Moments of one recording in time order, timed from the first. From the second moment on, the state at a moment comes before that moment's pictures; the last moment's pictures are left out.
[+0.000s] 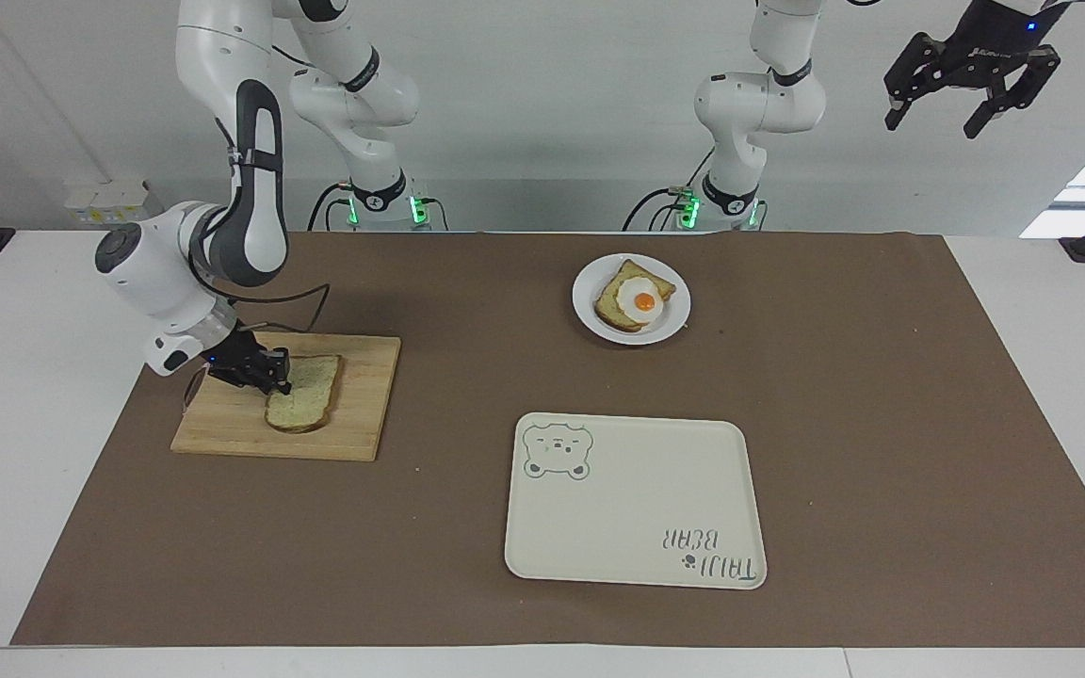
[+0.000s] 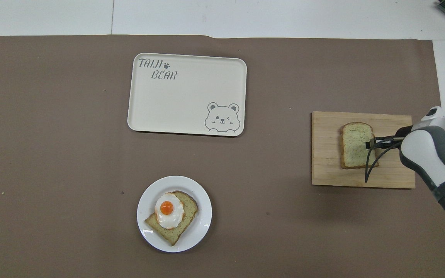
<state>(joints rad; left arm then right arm) -0.16 -0.05 0.12 -1.22 -0.02 1.14 0.13 -0.07 0.22 -0.16 -2.11 0.33 2.27 -0.45</state>
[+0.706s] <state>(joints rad) -0.16 -0.05 0.12 -1.22 -0.02 1.14 0.13 -0.06 0.22 -0.16 -2.10 0.33 2.25 -0.44</state>
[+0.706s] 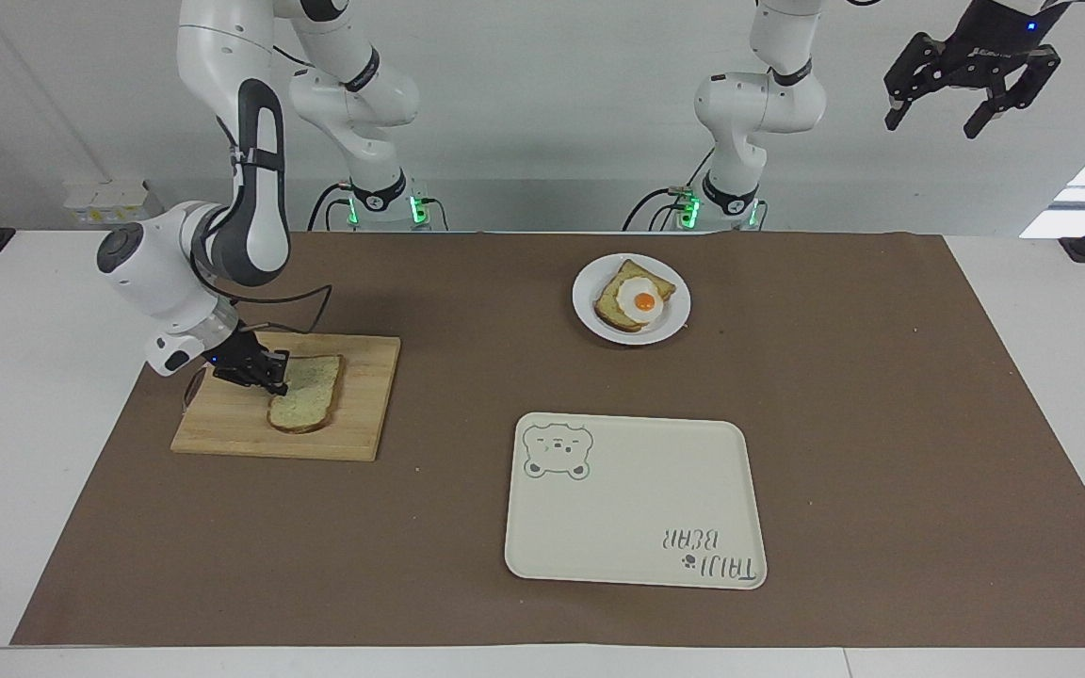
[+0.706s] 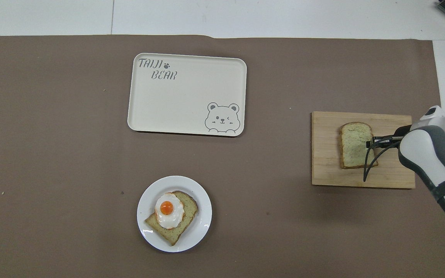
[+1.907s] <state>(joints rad) -0.16 -0.05 0.12 -1.22 -0.02 1.14 0.13 -0.04 0.13 -0.12 -1.92 0.37 1.87 -0.43</state>
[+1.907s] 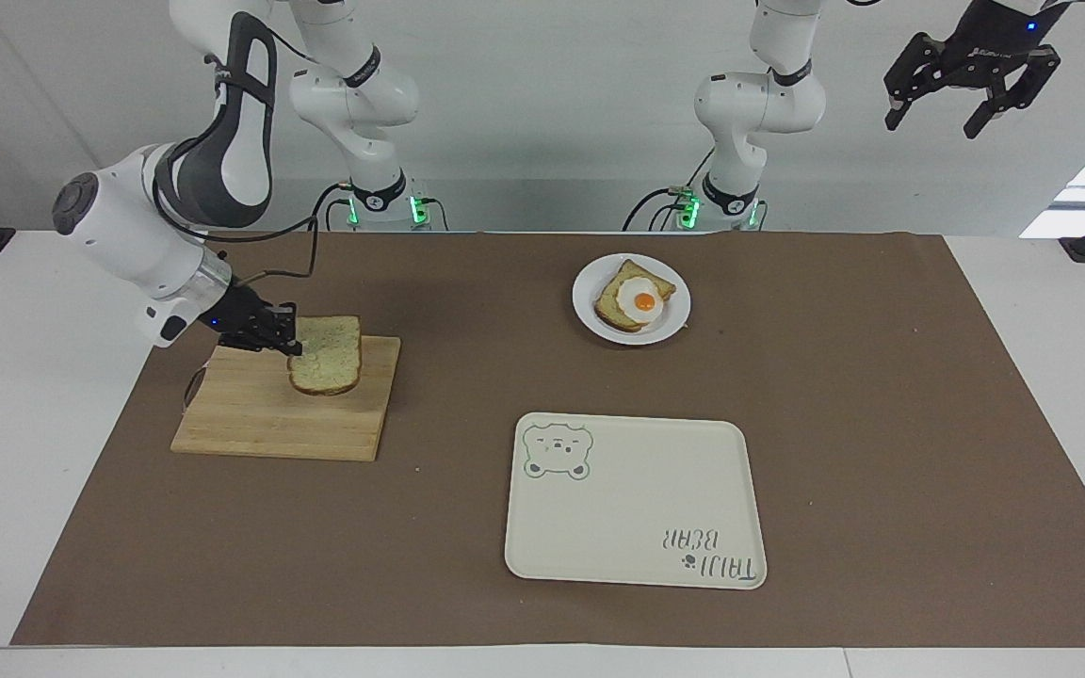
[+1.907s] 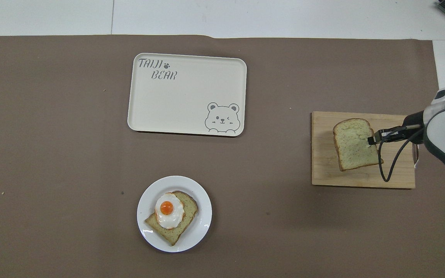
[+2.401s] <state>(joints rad) -0.16 -0.05 0.12 -1.22 -0.02 1.14 0.13 -0.03 0.13 0.03 -1.92 0.39 1.85 -0.24</state>
